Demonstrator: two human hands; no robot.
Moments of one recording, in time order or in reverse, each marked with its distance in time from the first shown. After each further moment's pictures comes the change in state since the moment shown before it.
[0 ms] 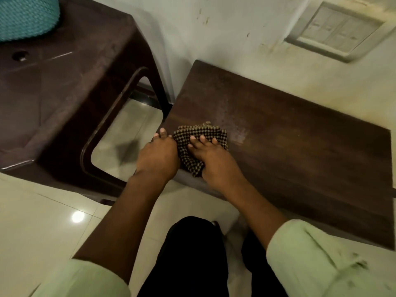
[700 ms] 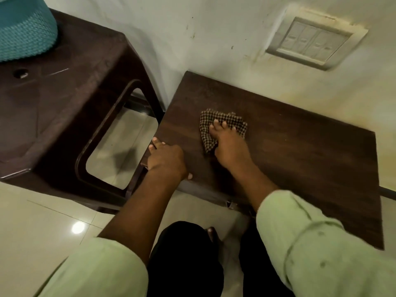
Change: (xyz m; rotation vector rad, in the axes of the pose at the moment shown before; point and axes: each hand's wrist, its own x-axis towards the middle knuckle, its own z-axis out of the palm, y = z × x) left_hand 0.004 0.042 -0.008 -0.075 -0.235 -0.136; right_hand 0.017 0.058 -0.029 -0.026 0.153 0.264
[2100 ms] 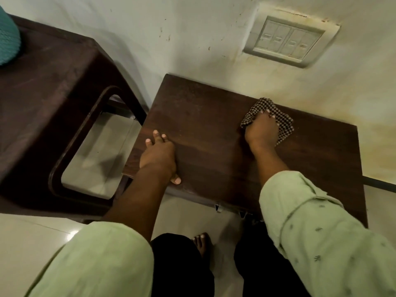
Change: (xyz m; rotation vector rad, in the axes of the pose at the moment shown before) left_hand 0.016 0.023 -0.013 0.053 -0.036 0.089; right_hand 0.029 0.111 -0.015 0.075 0.360 0.633
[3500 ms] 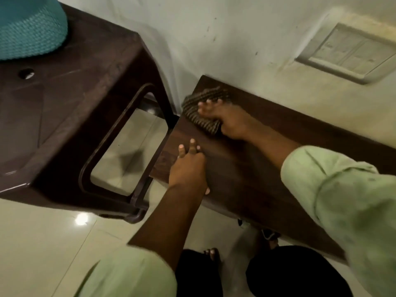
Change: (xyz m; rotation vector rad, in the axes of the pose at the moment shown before) left_hand -0.007 -0.012 0.005 -0.143 0.047 0.119; right_hand 0.019 -0.127 0.027 0.014 -0.492 -1.175
